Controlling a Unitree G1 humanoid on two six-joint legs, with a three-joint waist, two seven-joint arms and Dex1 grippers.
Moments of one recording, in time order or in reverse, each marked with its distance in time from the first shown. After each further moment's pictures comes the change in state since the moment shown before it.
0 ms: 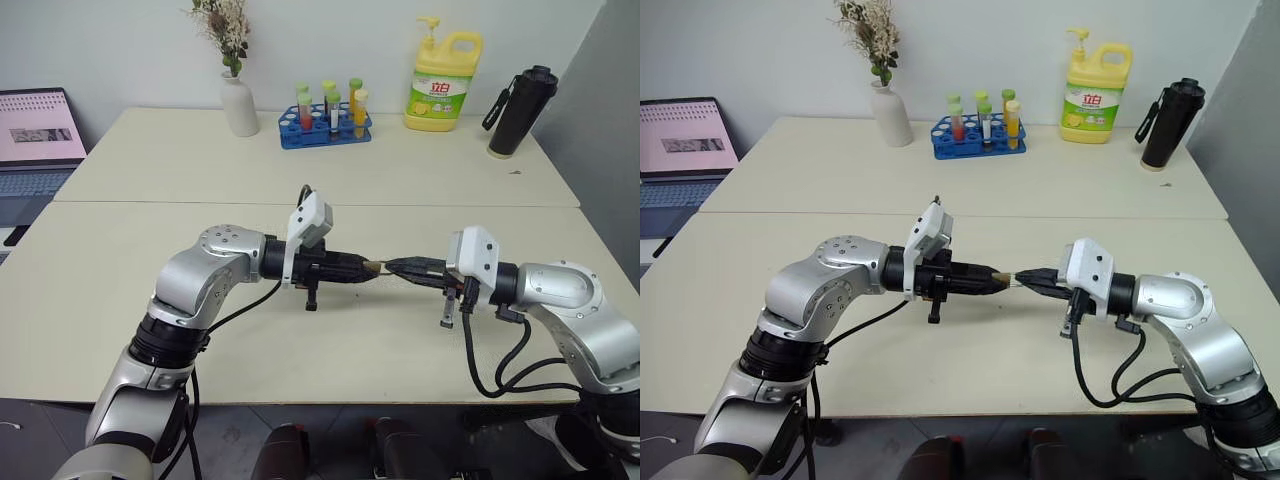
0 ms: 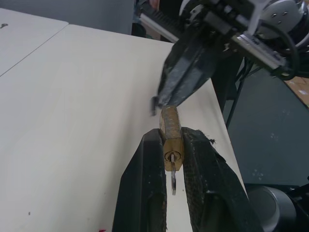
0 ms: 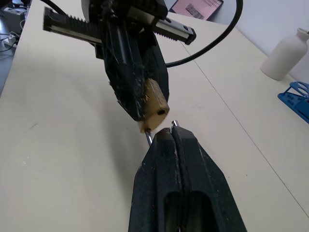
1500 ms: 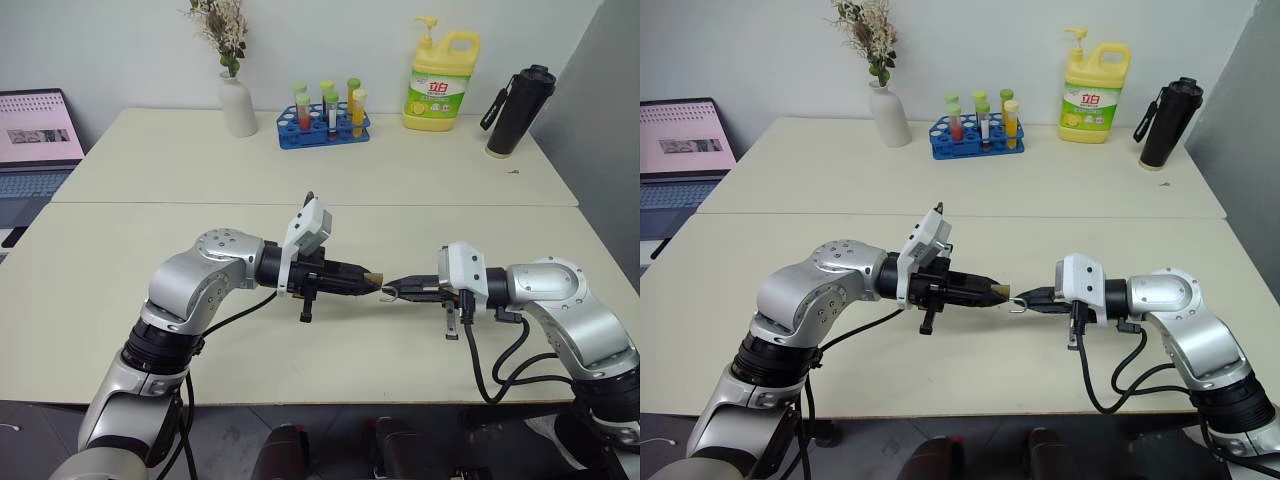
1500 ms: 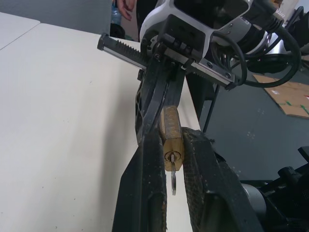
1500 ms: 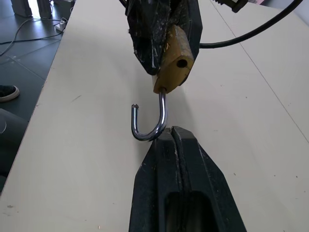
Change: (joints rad) left arm 0.020 0.026 0.000 -0.042 -0.065 0.044 -0.033; right arm -0.028 0.001 0.061 0.099 -0.039 -0.058 0.196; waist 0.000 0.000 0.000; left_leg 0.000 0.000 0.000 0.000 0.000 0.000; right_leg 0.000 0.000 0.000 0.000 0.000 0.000
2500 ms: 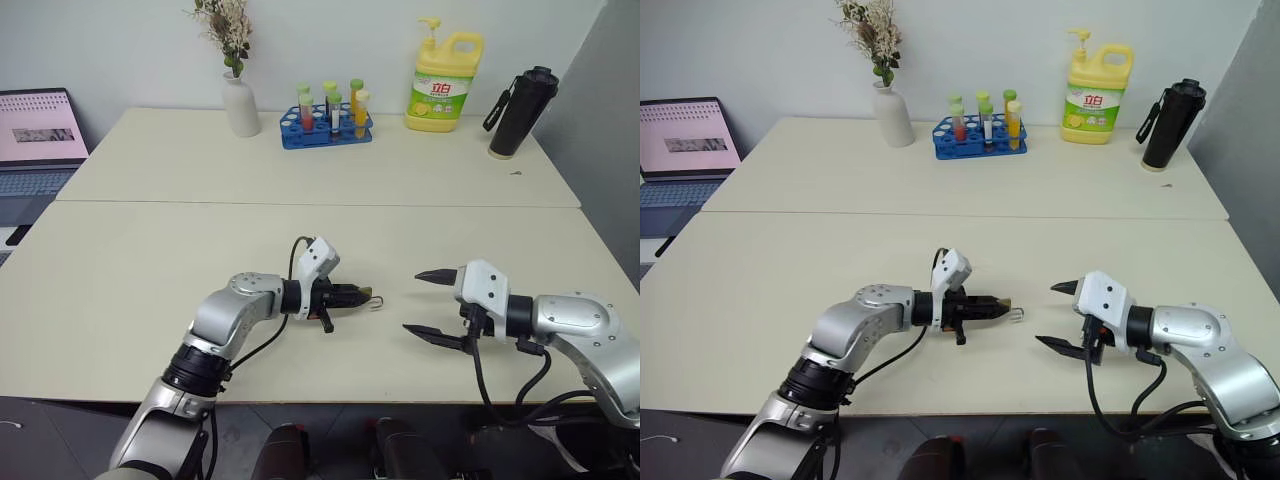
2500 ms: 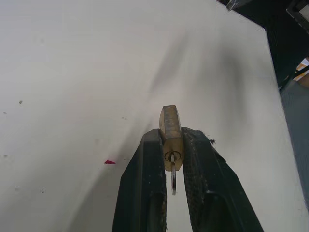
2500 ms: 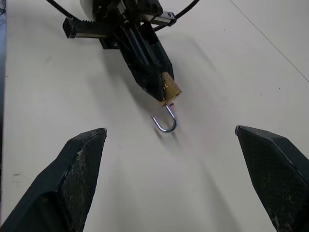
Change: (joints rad) left arm 0.135 -0.171 -0.077 0.240 0.196 -0.067 0.265; right arm 0.232 -0.077 -0.097 -0.195 -0.009 0.224 -0.224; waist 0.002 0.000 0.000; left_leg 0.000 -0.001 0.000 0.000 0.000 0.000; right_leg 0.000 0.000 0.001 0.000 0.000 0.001
